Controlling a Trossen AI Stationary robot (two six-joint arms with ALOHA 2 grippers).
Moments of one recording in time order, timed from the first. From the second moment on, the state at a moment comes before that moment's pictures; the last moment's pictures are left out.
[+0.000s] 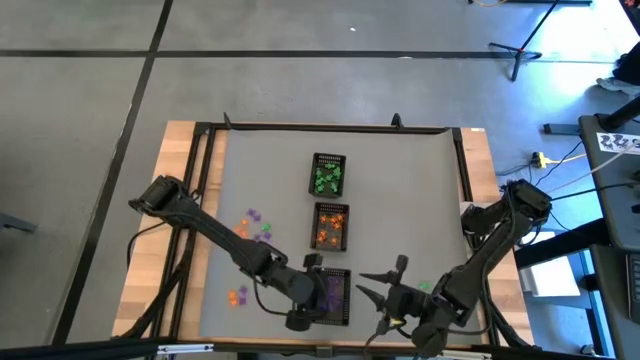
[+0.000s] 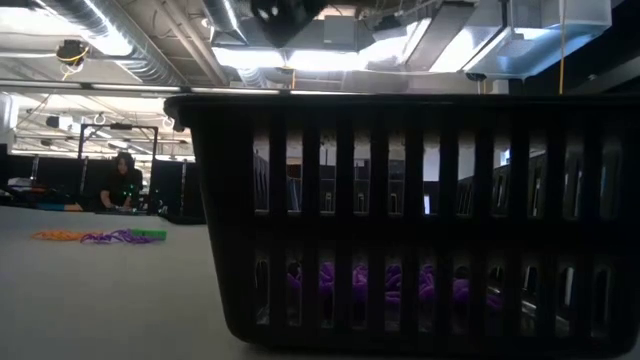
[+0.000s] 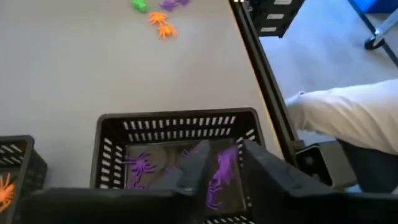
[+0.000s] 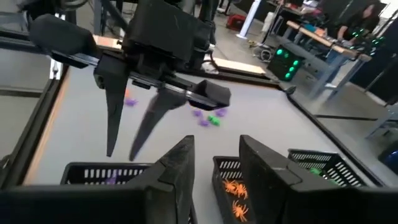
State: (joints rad) left arm -0.50 1.87 1.36 -0.21 -0.16 -0.34; right arm 0.89 1.67 1.19 -0.23 1.14 0.39
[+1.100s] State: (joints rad) left arm -0.55 1.46 1.13 -0.94 -0.40 -0.75; right arm 0.89 1.67 1.19 -0.23 1.09 0.45
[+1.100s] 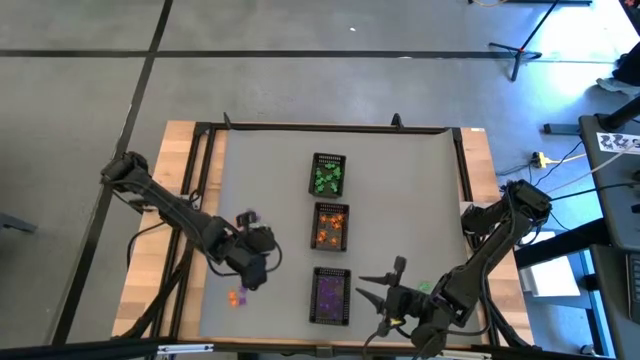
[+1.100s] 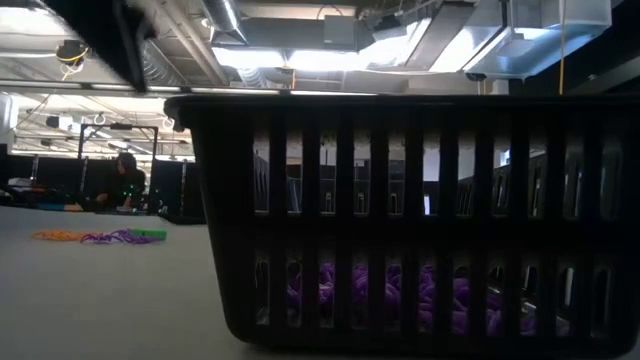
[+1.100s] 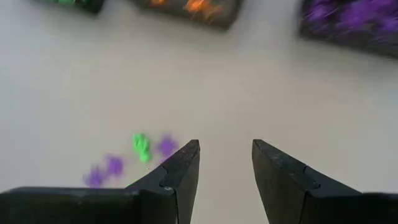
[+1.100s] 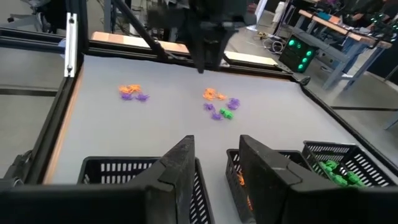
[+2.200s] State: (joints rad) left arm -0.32 1.25 0.50 -0.79 -0.21 -1.20; right arm 0.78 1.73 1.19 -0.23 0.92 0.47
